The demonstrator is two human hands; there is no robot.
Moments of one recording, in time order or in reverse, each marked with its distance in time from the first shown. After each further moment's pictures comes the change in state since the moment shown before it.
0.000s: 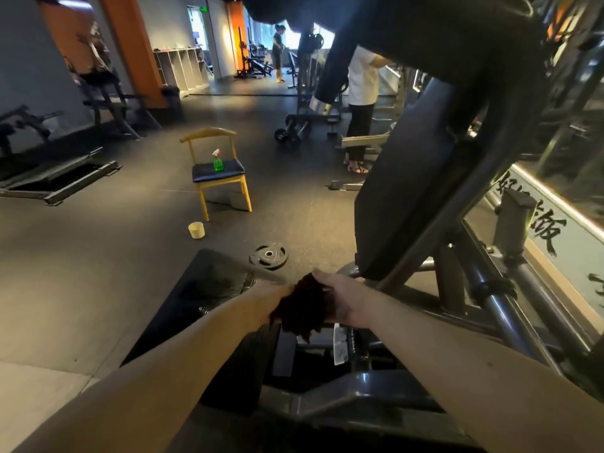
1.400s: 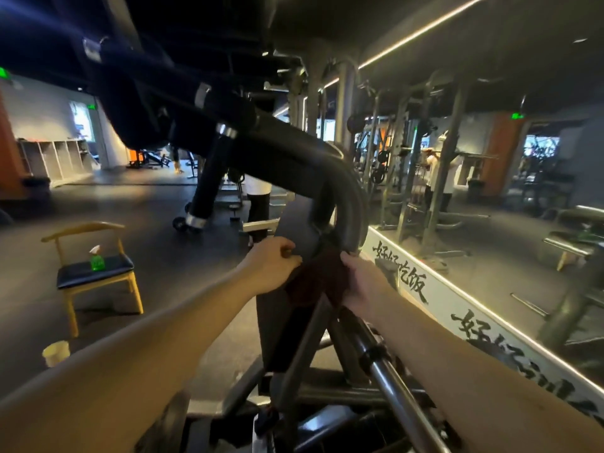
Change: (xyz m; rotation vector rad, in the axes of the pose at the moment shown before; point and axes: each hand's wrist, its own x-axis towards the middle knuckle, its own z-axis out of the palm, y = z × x) left_hand -0.041 0.234 0.170 0.770 0.040 0.888; right_hand -0.162 -0.145 -0.116 0.483 0.357 -0.711
